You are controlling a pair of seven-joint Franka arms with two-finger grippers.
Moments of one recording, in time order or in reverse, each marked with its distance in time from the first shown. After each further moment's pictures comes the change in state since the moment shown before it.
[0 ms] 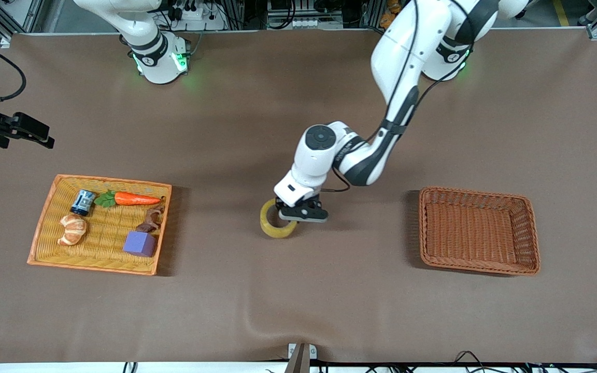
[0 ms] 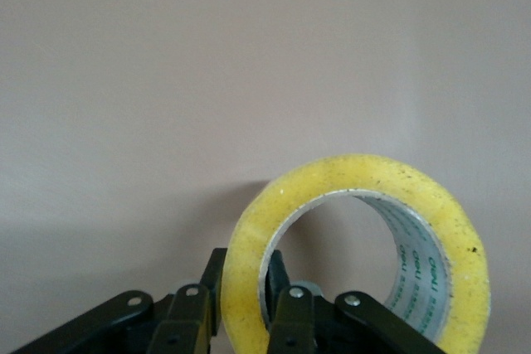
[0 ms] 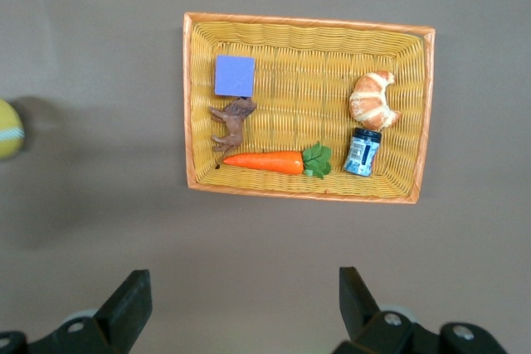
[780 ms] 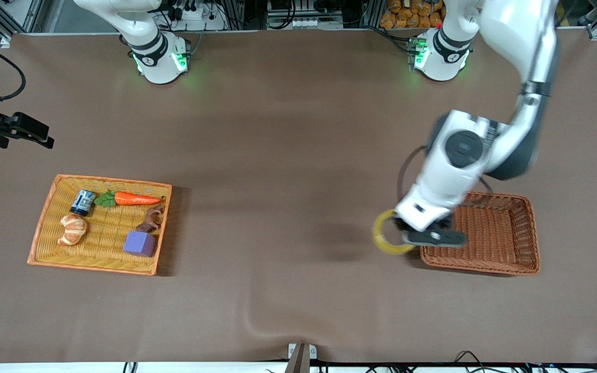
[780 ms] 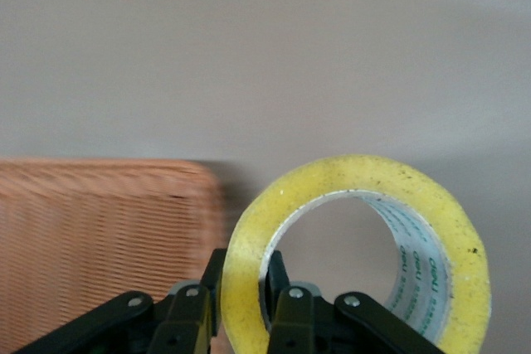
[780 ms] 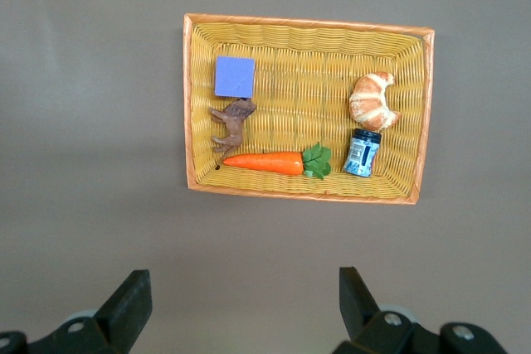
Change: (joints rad) left arm 0.430 -0.359 -0.001 -0.248 0.012 -0.322 0.641; right arm 0.000 -0.001 0.000 0.001 0.000 0.001 0.000
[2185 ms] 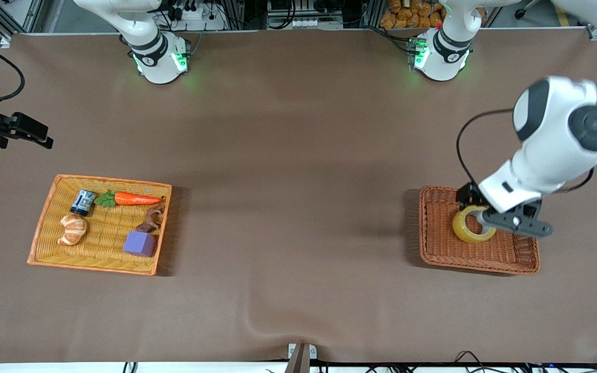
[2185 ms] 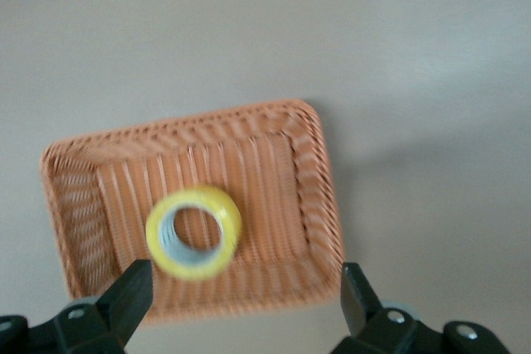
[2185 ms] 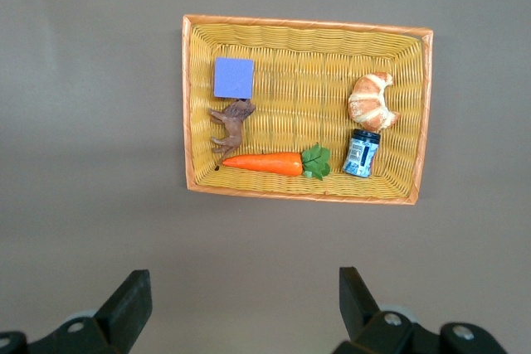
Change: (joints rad) left arm 0.244 -0.223 -0.180 0.048 -0.061 -0.367 0.210; right arm -0.001 0.000 -0.002 0.000 0.000 0.002 0.000
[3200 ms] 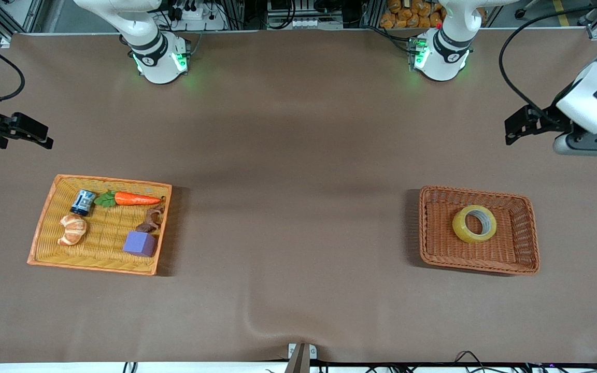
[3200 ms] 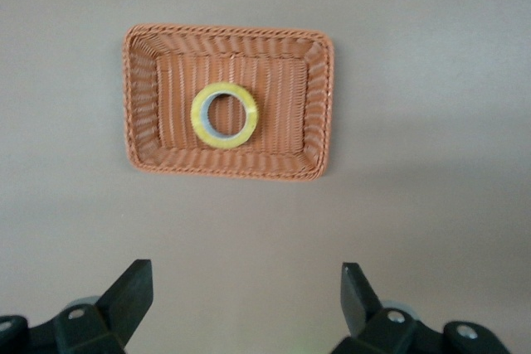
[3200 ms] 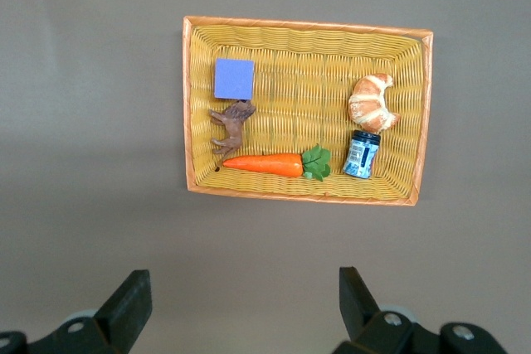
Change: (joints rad) left arm 0.048 -0.205 0.032 0.120 -0.067 -0.393 -0.100; right arm 0.000 0.000 0.001 0.000 0.000 0.003 0.000
